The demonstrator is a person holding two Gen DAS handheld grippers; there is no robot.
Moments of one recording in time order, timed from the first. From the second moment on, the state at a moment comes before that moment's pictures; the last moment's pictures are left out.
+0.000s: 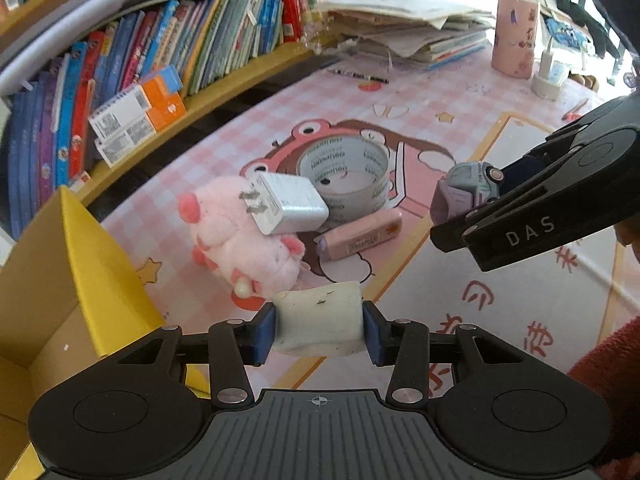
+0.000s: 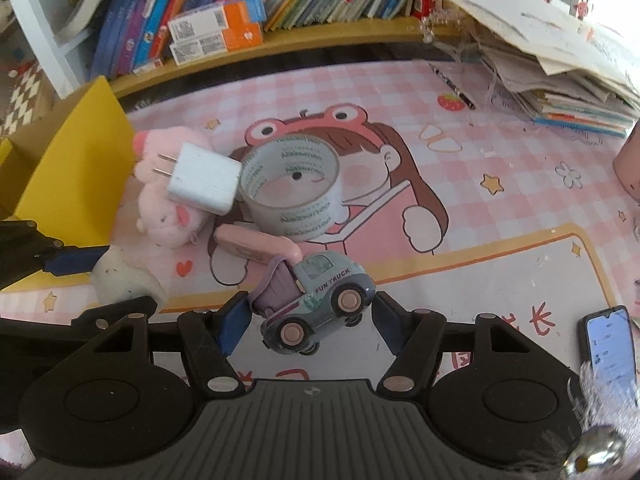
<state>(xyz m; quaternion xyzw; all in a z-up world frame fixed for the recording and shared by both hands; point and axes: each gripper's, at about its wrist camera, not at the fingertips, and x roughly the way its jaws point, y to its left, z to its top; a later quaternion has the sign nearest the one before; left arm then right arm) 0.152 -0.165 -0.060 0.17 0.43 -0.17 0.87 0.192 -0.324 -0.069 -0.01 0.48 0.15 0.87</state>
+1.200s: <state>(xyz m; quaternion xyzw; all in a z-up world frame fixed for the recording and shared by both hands) 0.054 -0.108 0.003 0.10 0.33 -0.11 0.93 0.126 -0.300 -0.019 -0.07 0.41 0.19 0.89</state>
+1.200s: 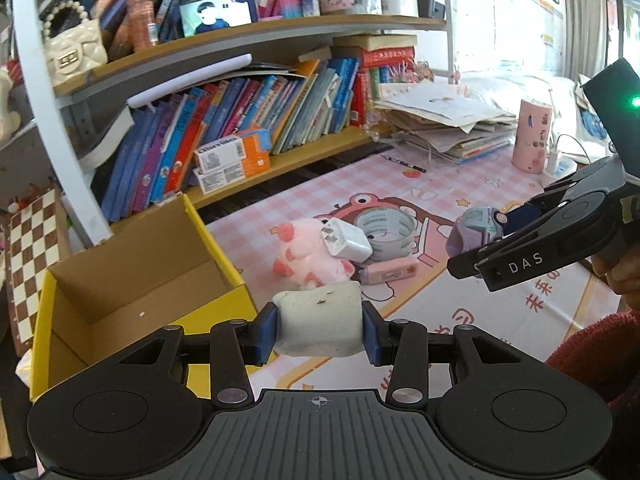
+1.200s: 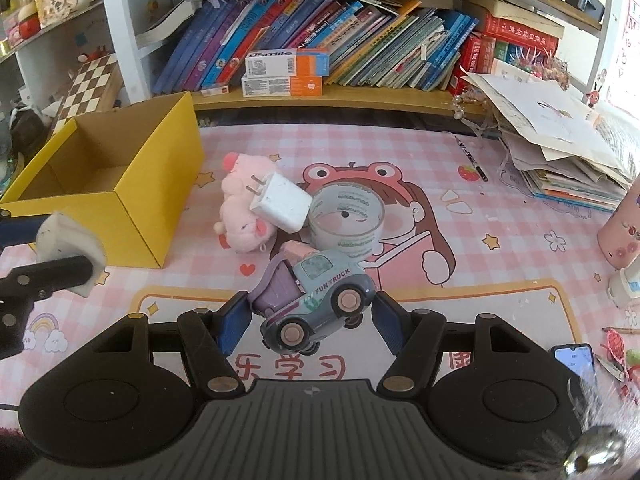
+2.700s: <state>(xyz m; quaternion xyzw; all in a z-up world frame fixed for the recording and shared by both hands) 0.075 0.004 0.036 0.05 0.29 0.05 0.95 0.173 -0.152 0.028 -0.16 0.31 0.40 0.85</state>
